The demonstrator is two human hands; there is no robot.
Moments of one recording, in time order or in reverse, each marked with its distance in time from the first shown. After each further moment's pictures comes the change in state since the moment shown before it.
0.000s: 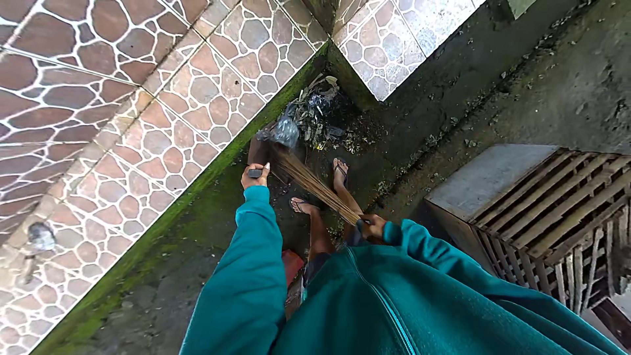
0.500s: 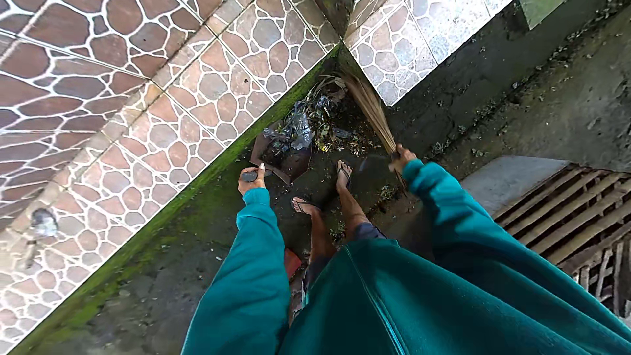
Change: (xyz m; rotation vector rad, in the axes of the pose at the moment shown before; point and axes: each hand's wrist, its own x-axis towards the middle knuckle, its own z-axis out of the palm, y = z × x) left_hand -0.008 0.004 -0.005 -0.004 0.220 -0.236; right_hand 0.047 -0.056 -0.163 -0.298 0.739 0.034
